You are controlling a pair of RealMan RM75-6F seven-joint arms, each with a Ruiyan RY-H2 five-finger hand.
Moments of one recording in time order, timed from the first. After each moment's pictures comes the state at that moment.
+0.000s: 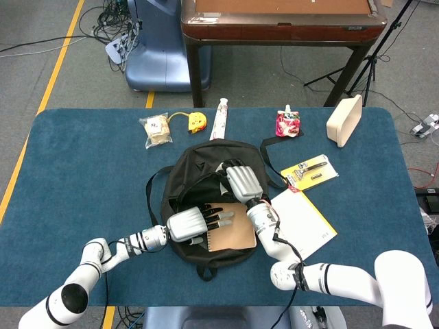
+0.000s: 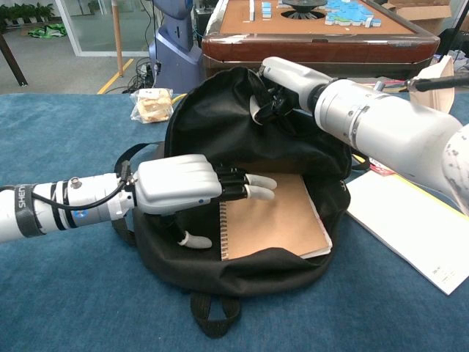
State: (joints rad) left arm -0.91 -2.06 0.20 -0.27 1.92 1.34 -0.50; right arm 0.90 -1.73 0.36 -1.48 -0.84 1.01 -0.33
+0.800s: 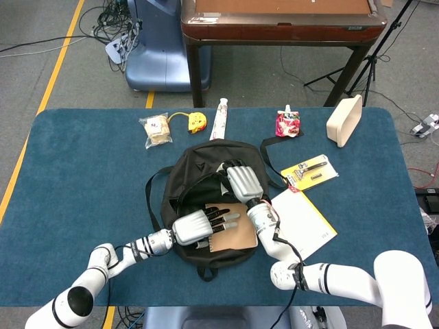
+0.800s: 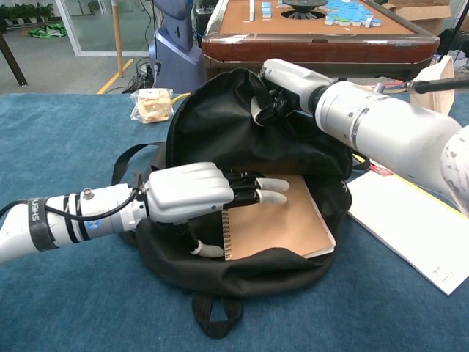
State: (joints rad) left arm -0.92 -2.10 0.22 -0.28 1.87 1.32 -0.51; right arm 0.90 -1.73 0.35 -1.47 -0.84 1.01 -0.32
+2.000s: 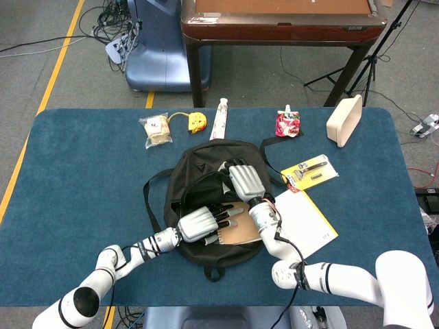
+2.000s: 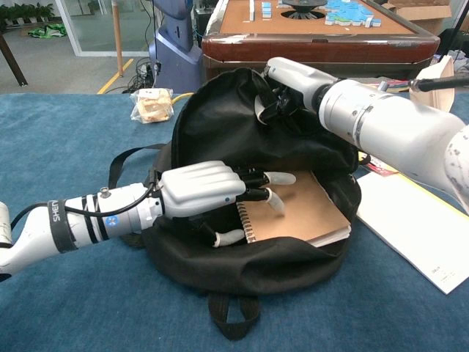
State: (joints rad) left arm -0.94 -2.14 0.19 -0.29 1.81 1.26 -0.57; right arm 0.90 -1.72 0.35 -1.47 -0.83 1.00 -0.31
